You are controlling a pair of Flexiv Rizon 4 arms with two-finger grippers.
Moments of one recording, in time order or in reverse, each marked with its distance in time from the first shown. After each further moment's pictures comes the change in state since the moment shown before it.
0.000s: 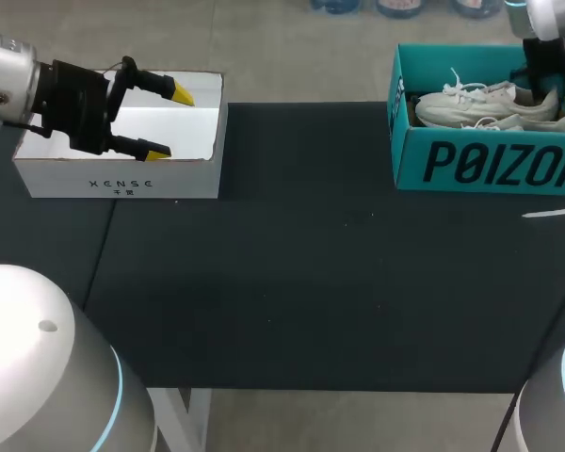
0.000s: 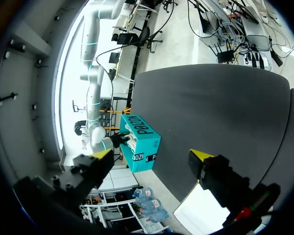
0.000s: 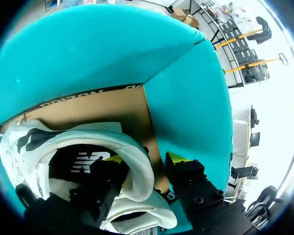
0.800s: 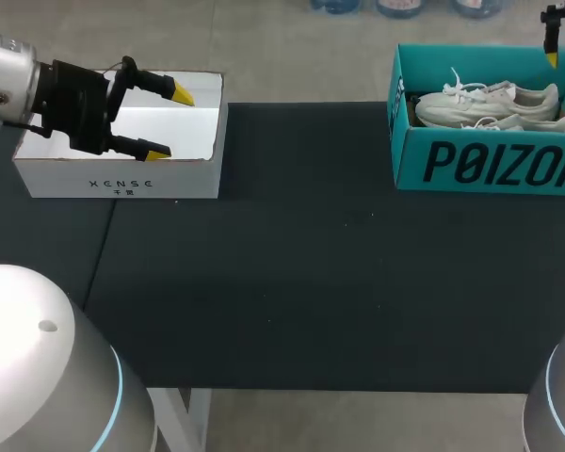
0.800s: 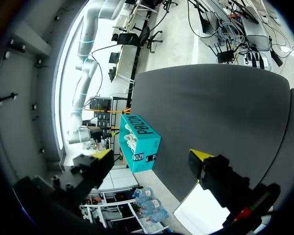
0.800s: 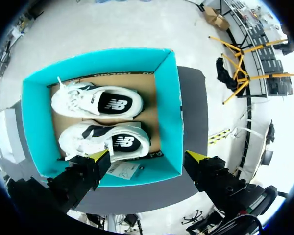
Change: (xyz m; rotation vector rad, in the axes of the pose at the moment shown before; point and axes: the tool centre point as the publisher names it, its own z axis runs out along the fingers) left arm 0.000 0.000 0.000 0.000 0.000 0.000; right arm -0.062 -0.062 -0.141 0.066 0.273 -0.230
